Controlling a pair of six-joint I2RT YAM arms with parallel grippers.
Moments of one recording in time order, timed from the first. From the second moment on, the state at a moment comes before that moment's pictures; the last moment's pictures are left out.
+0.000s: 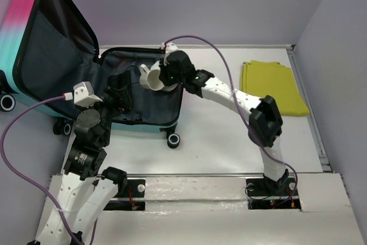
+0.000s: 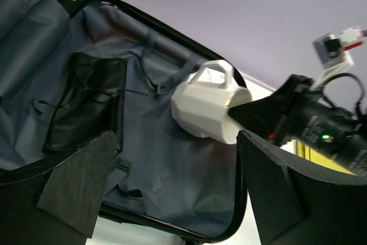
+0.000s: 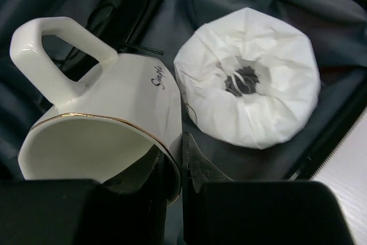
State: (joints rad) left arm -0.34 0.52 0.79 -0.34 -0.38 -0.50; right arm 0.81 1.97 1.80 -0.24 0.07 0.30
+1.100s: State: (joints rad) left arm -0.33 0.53 0.80 -0.36 -0.38 -0.51; right arm 0.97 1.91 1.69 0.04 0.38 0.10
